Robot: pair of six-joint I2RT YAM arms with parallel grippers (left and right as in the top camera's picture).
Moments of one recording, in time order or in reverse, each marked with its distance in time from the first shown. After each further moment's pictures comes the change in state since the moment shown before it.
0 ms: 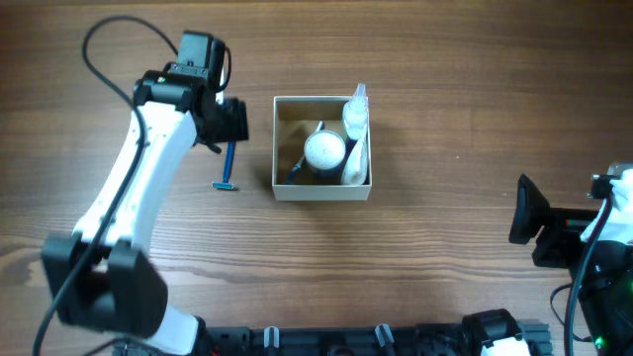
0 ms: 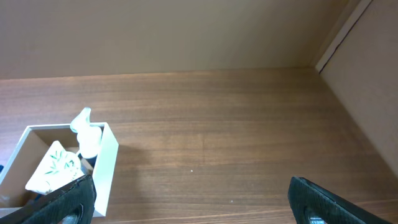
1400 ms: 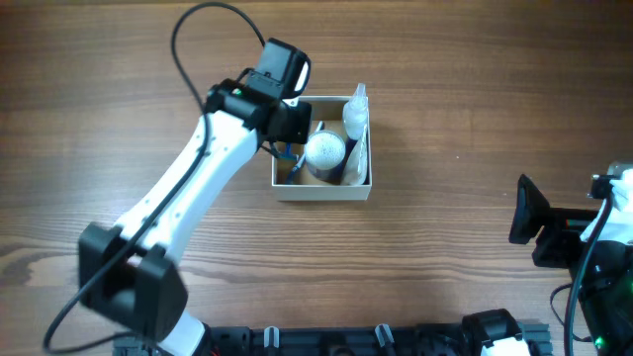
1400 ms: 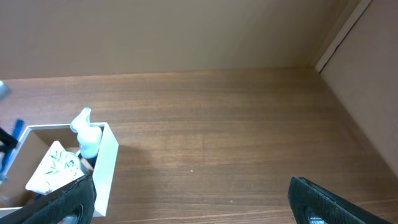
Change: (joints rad) left arm -0.291 0.024 0.065 0.140 0.037 0.021; right arm 0.000 0.000 0.000 0.000 0.000 0.000
